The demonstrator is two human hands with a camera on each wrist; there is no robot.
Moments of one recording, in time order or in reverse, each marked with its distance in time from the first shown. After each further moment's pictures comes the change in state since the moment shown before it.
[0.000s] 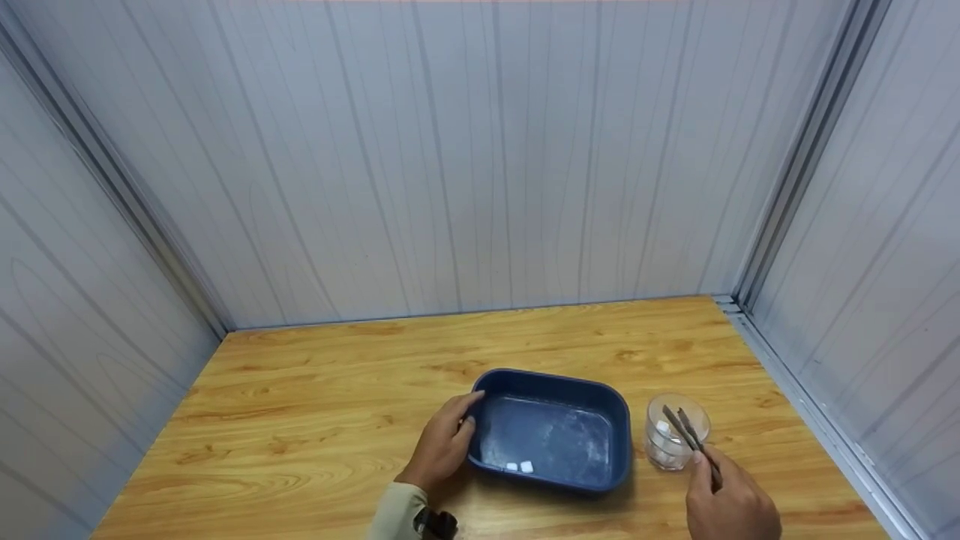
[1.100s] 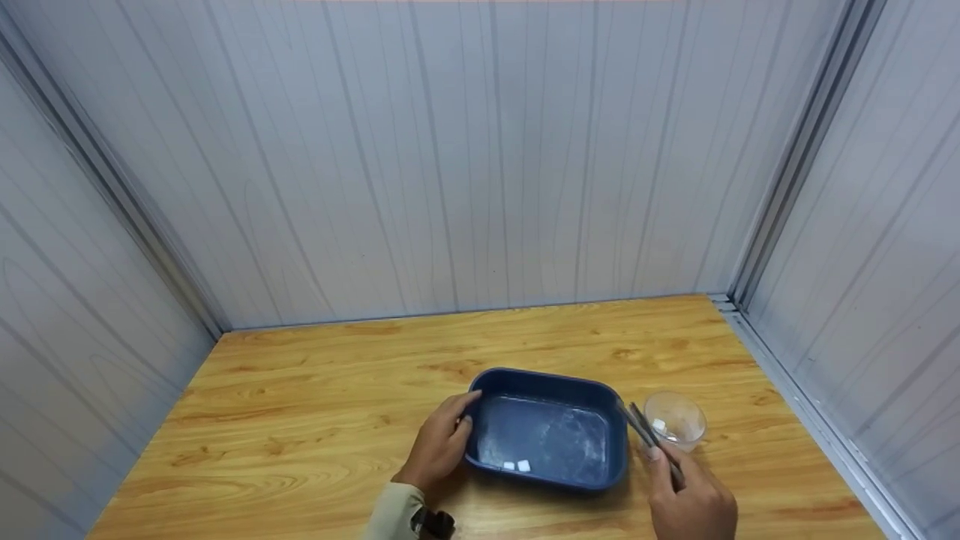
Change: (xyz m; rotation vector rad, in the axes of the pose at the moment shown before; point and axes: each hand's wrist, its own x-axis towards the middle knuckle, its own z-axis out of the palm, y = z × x) left_hand -0.002 0.001 0.001 0.013 0.013 0.026; right_hand -0.019 -0.031 0.006 0.150 0.010 -0.041
